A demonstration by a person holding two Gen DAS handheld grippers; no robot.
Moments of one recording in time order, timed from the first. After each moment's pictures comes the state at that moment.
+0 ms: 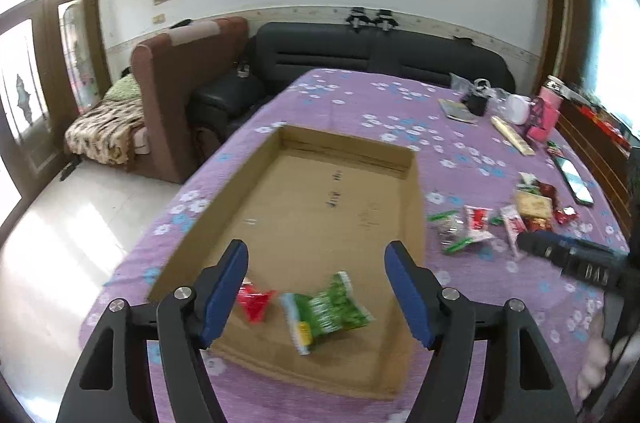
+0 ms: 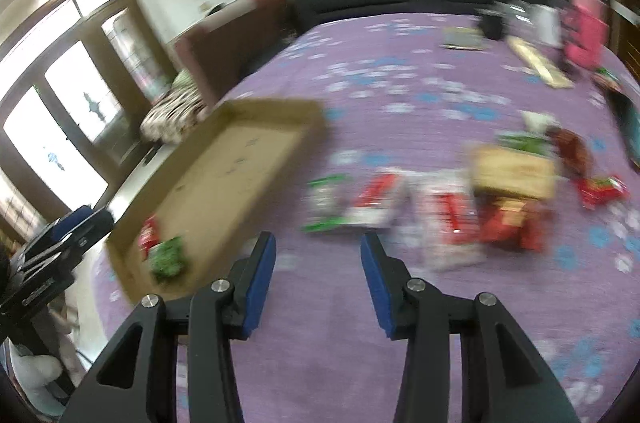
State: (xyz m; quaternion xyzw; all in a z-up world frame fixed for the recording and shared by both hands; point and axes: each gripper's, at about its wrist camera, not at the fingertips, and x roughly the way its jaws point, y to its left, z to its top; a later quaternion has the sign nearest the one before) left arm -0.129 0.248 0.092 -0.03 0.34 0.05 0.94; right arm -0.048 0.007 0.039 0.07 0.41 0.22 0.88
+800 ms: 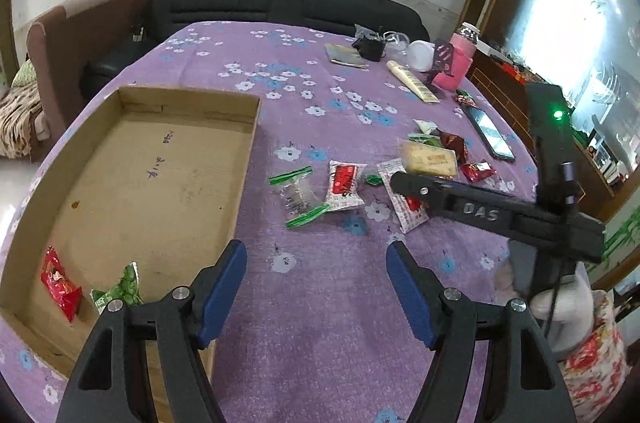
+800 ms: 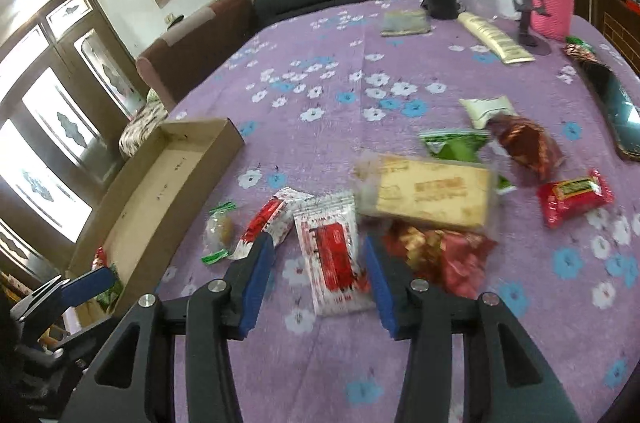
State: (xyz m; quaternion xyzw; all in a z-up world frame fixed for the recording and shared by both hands) left arm -0.081 0.159 0.061 -0.06 0.41 -0.12 0.90; right arm 0.004 -0.037 0.008 0.09 0.43 0.19 0.88
